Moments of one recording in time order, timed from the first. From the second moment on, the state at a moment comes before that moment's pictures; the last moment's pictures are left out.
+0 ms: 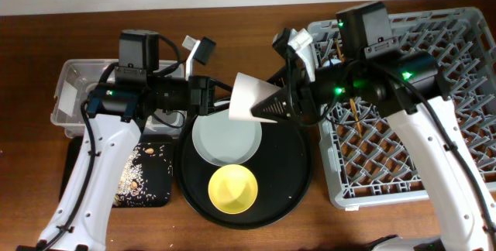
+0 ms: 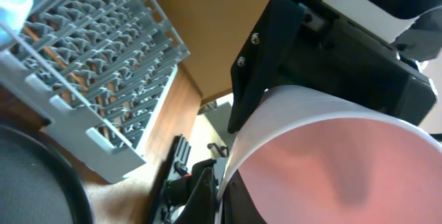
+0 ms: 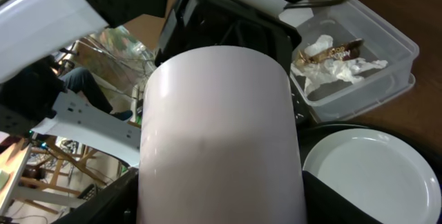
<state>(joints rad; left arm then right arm) -0.18 1.50 1.37 -0.72 1.38 -0.22 0.32 1.53 1.74 -1.12 -1.07 -0.26</state>
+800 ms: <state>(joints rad) -0.19 1.50 1.36 -0.79 0.80 -0.22 0.25 1.53 1.75 -1.20 -0.76 -0.18</state>
